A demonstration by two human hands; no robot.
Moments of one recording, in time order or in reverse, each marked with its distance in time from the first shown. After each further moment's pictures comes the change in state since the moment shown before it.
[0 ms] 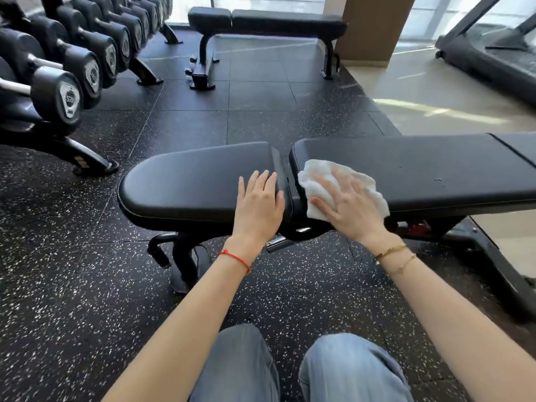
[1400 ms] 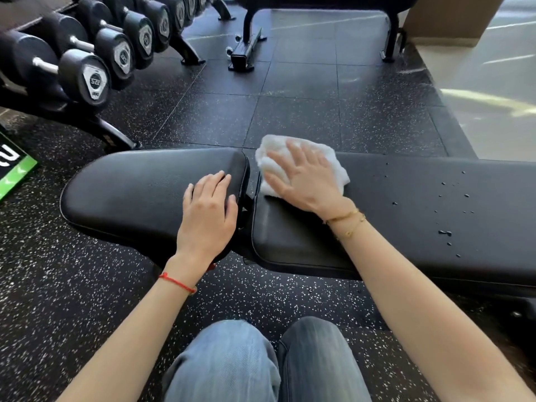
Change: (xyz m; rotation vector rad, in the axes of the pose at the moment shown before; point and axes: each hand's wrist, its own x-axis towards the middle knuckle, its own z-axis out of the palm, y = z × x) left_hand 0.047 0.024 0.043 0.231 0.213 -0.231; right_hand 0.149 0.051 0.010 0.091 -0.150 -0.300
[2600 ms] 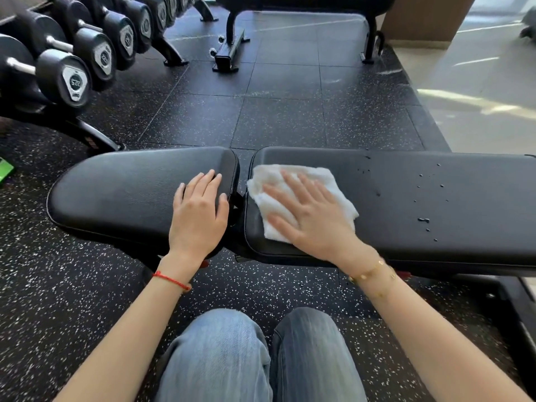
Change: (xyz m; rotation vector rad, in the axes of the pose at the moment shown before) left_hand -0.005 -0.001 -0.003 0.016 -0.016 0.018; right_hand -0.098 -0.001 -0.003 -0.002 0.001 -0.094
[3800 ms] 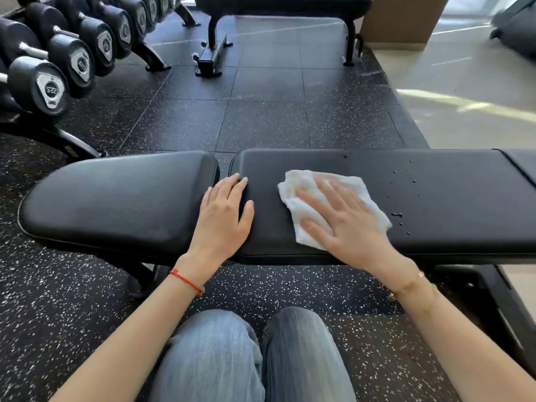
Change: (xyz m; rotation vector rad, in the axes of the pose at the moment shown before) left_hand 0.001 0.064 0.010 -0.186 -0.127 0.122; right_hand -0.056 0.060 -0.013 0.021 0.013 0.150
